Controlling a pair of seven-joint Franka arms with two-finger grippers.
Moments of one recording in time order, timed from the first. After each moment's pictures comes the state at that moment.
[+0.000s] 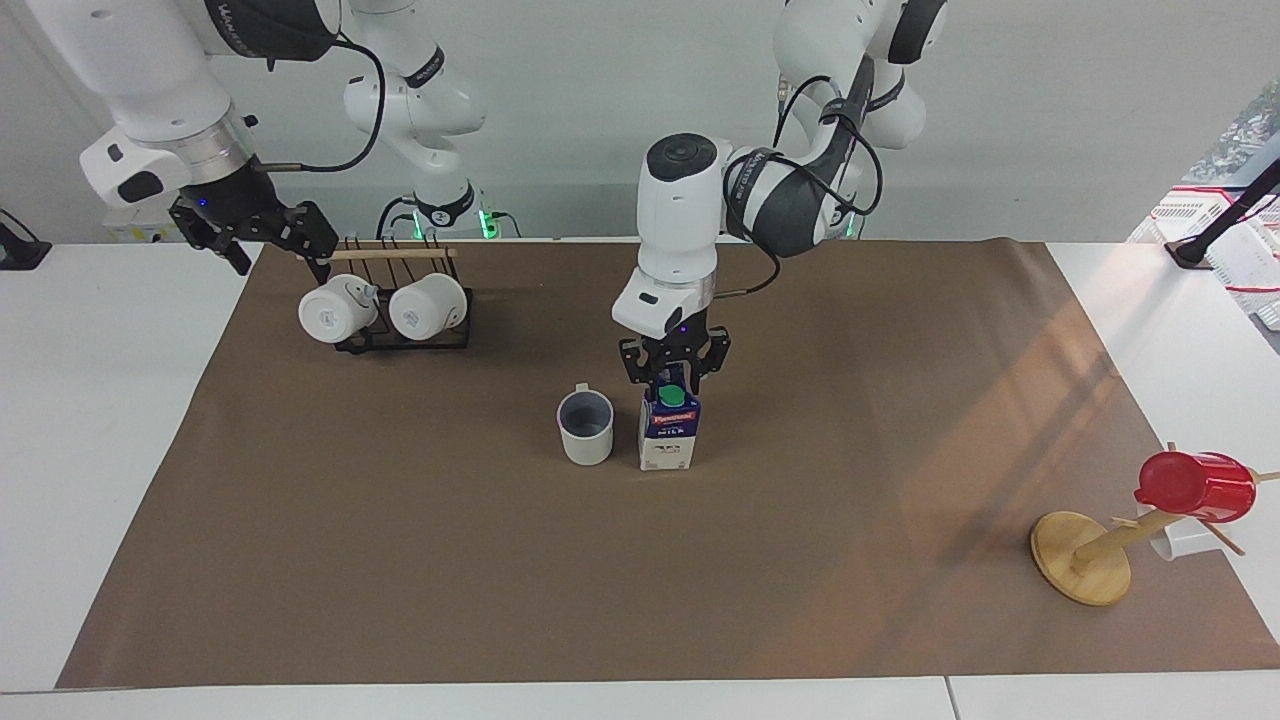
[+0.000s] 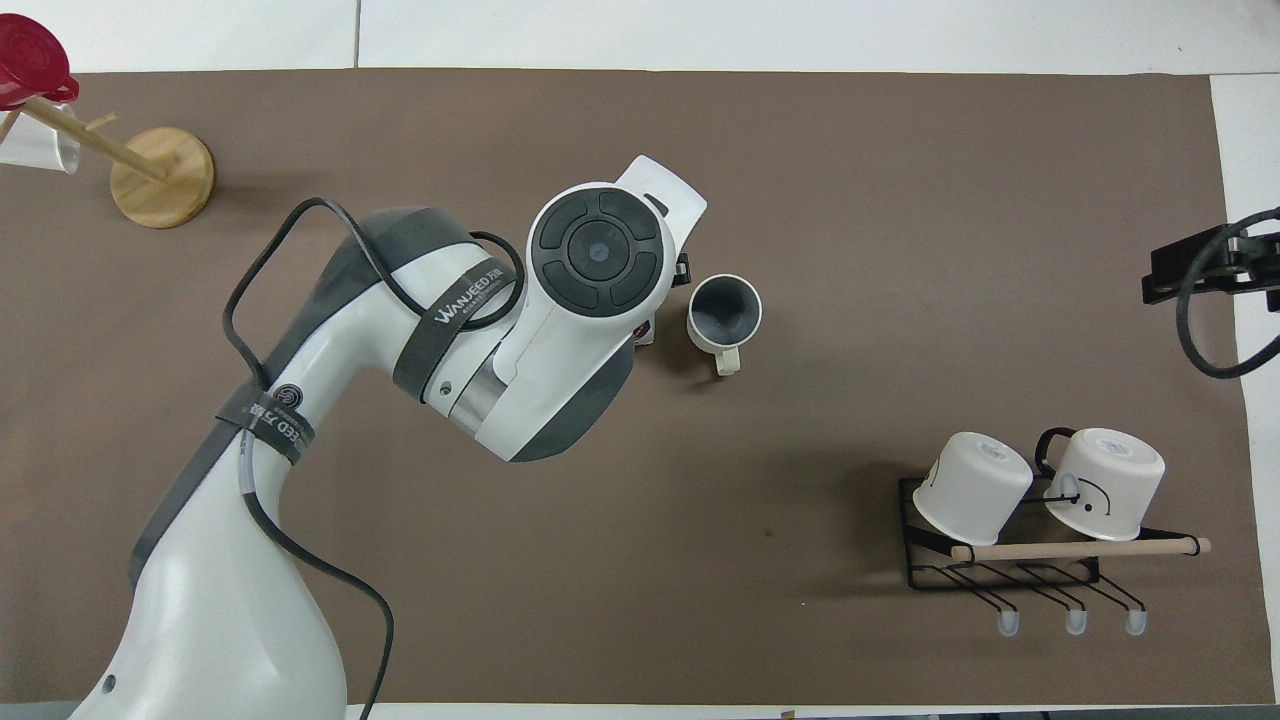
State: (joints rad) left arm -0.63 0.38 -0.07 -1.51 0.16 2.06 -0.83; right arm -0.01 0.01 -0.03 -1.53 -0.02 1.49 0.07
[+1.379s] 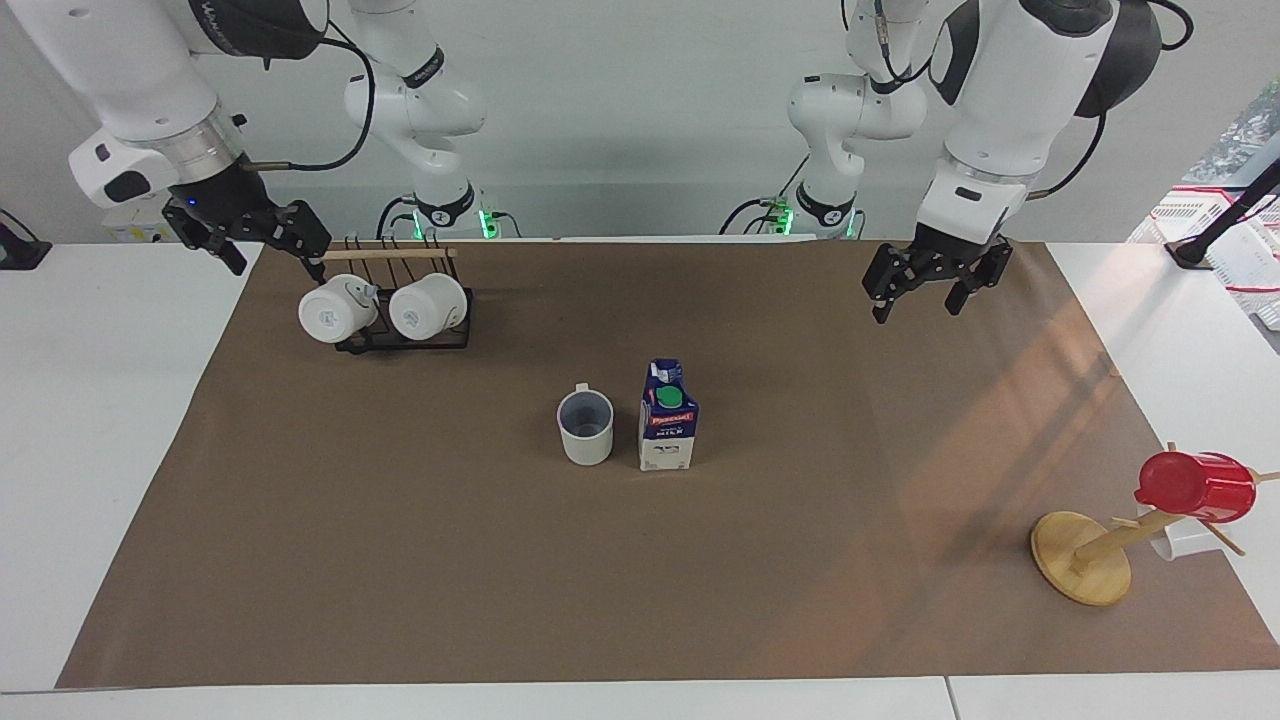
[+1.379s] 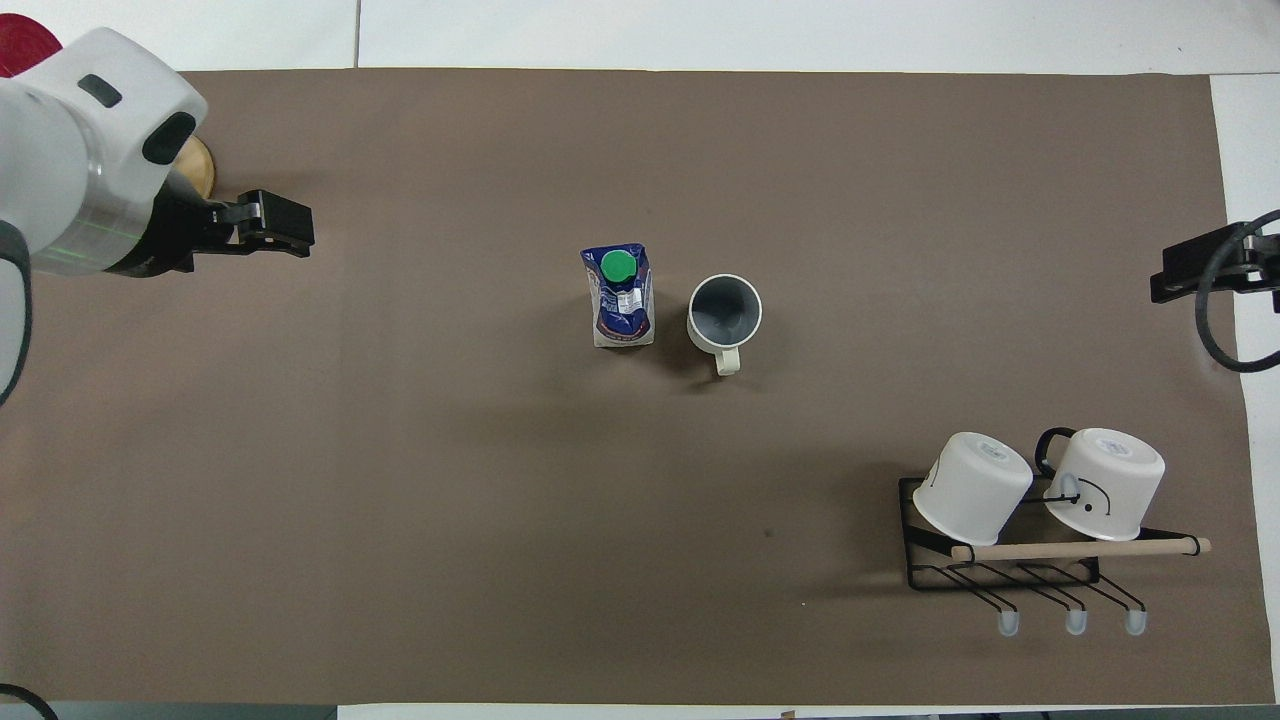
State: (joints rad) left arm -0.20 0.02 -0.05 -1.58 0.02 1.71 -0.30; right arm -0.06 0.01 0.01 -1.52 0.00 1.49 0.06
